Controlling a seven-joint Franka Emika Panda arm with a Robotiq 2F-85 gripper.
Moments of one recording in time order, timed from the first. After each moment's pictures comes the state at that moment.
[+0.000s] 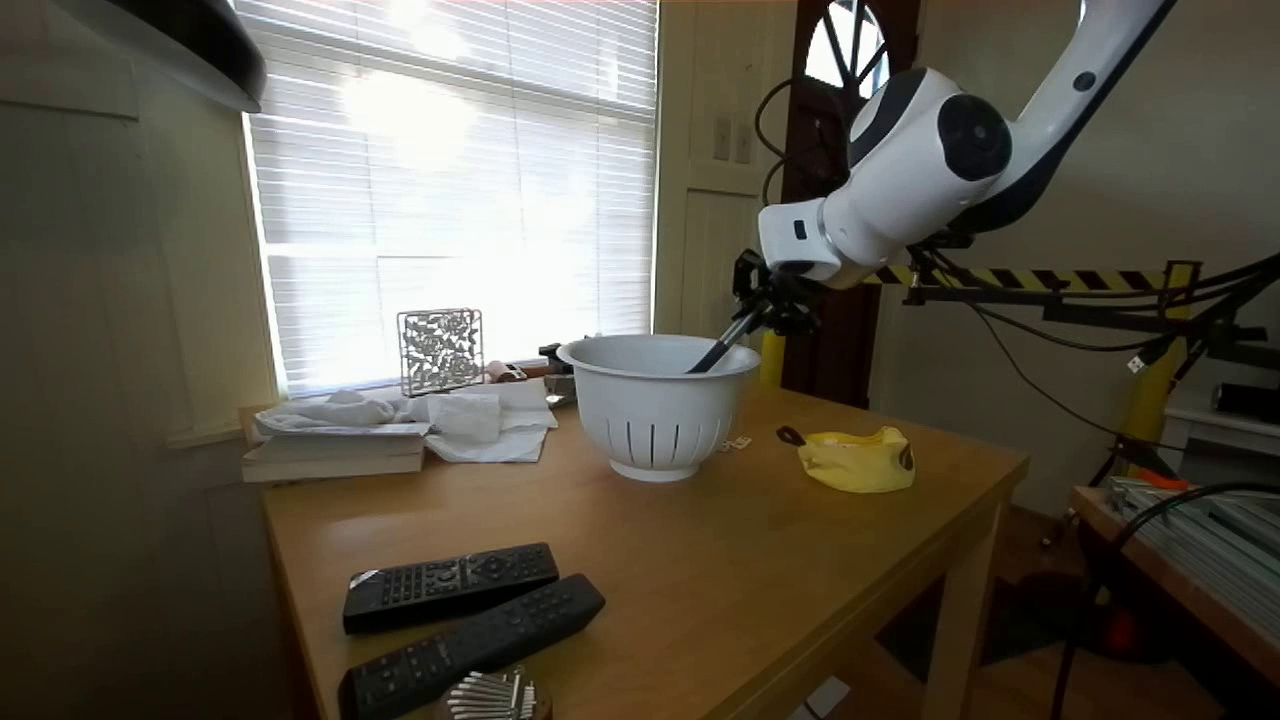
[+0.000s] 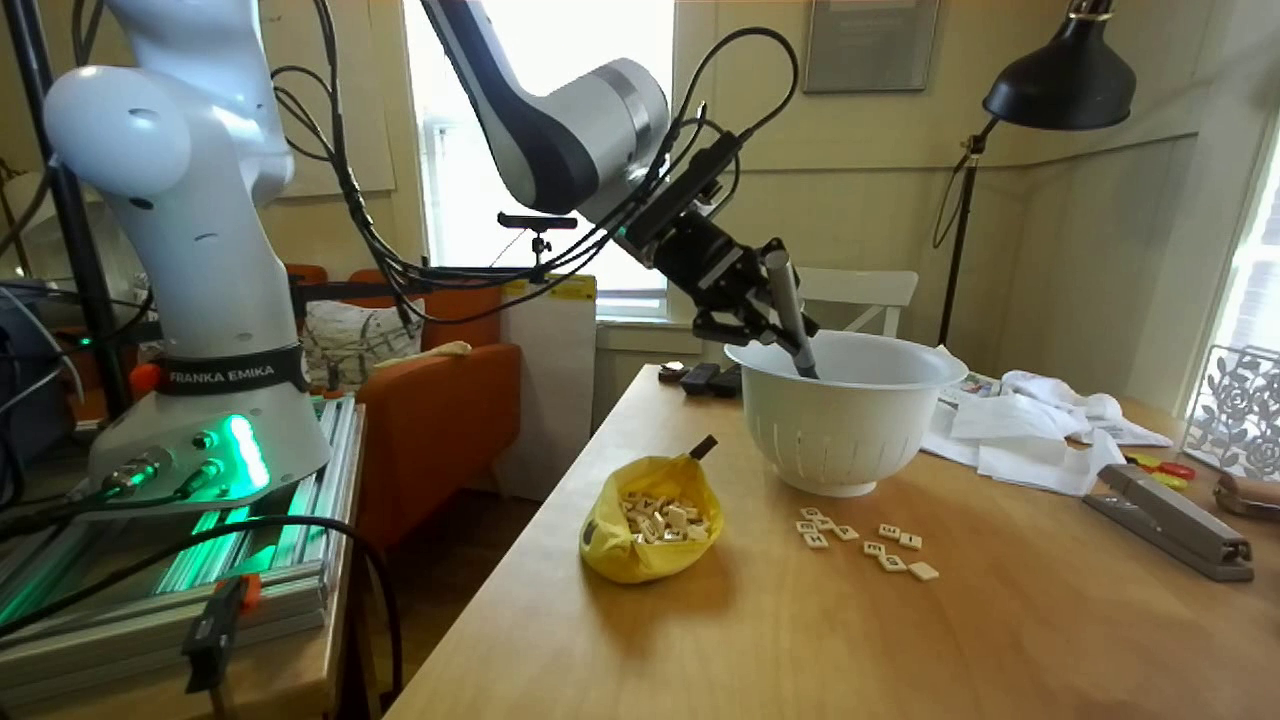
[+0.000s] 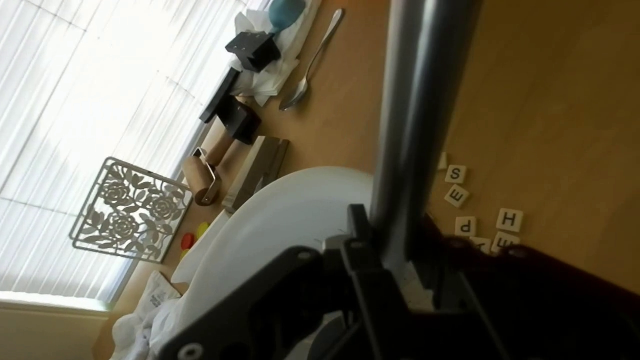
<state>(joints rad) -0.20 0.09 -0.16 -2.44 -2.11 2.56 0.29</state>
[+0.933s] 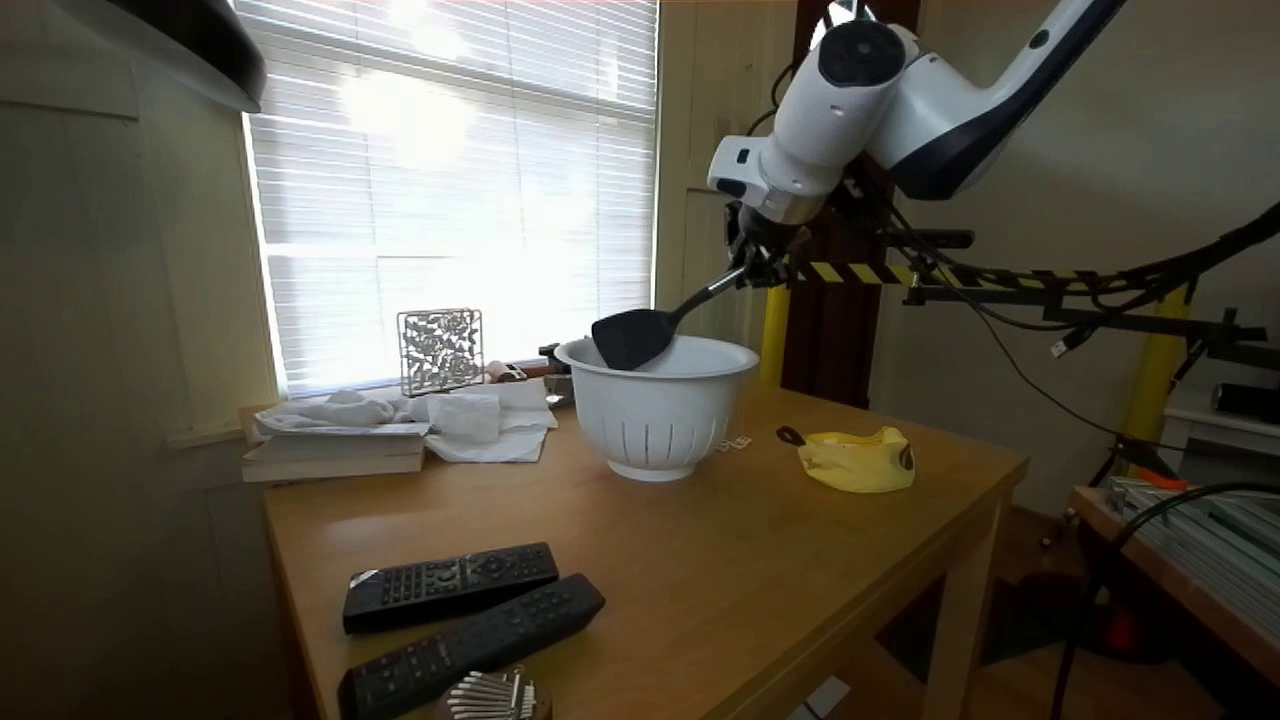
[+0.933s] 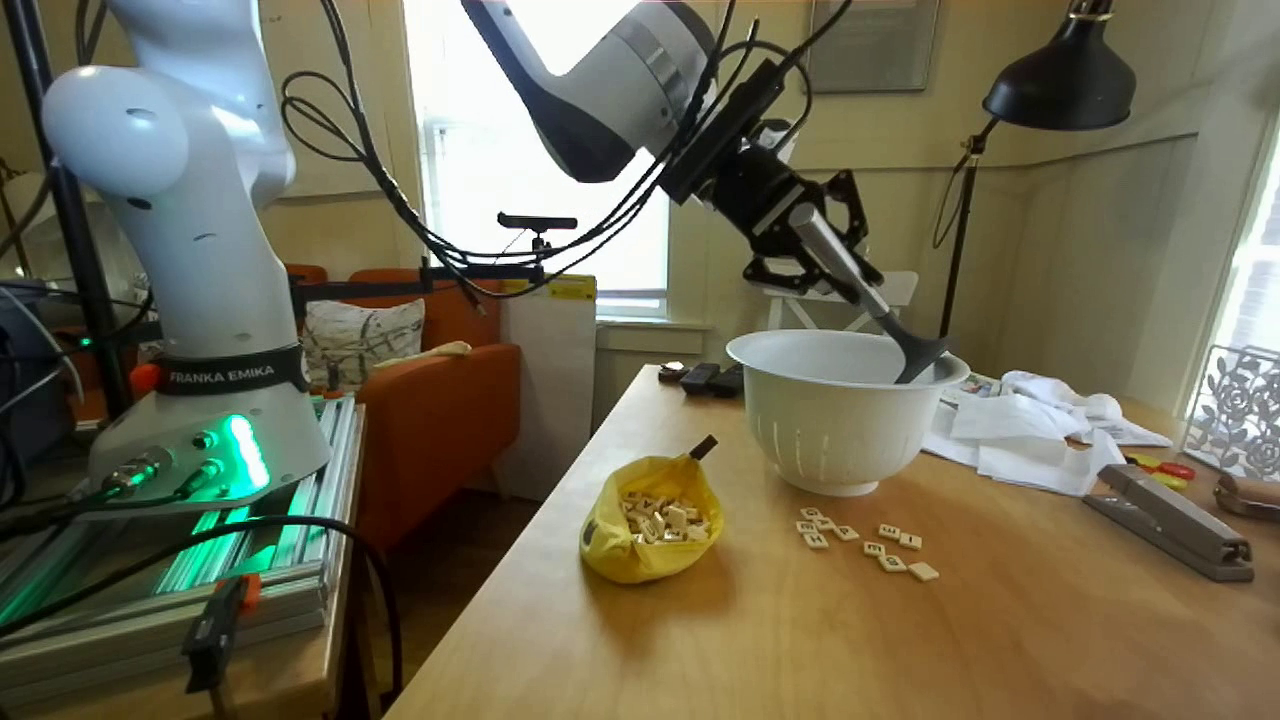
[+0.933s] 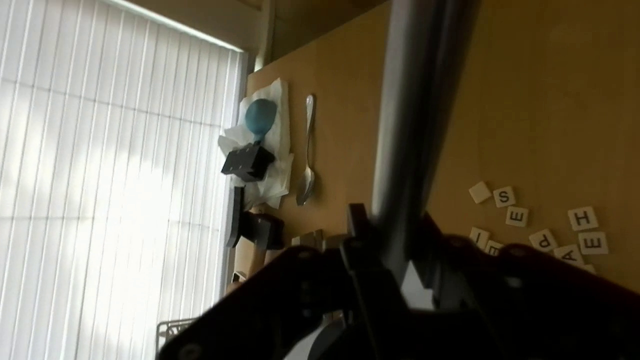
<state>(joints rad) -0.21 0.09 -0.18 -2.29 -1.60 2.51 0.19</state>
